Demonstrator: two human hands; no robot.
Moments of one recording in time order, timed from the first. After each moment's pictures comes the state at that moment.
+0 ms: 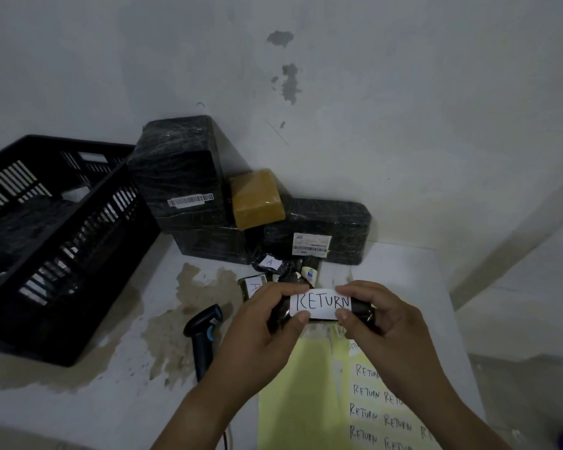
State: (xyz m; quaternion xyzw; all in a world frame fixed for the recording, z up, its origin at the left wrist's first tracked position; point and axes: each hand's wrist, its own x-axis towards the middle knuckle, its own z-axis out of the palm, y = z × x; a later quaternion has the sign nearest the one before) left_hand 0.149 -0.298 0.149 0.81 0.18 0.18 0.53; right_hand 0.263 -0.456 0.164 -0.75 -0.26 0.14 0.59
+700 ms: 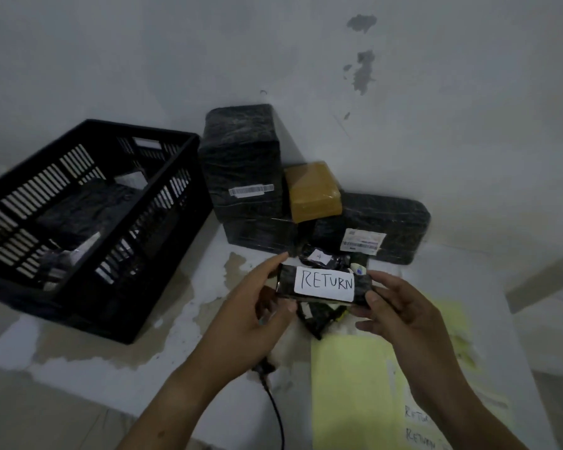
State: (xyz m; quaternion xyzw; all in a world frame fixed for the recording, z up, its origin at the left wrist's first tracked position) left_hand 0.081 -0.208 0.148 0.82 0.18 0.18 0.51; right_hand 0.225 -0.391 0.154 -0.68 -0.13 0.23 0.68
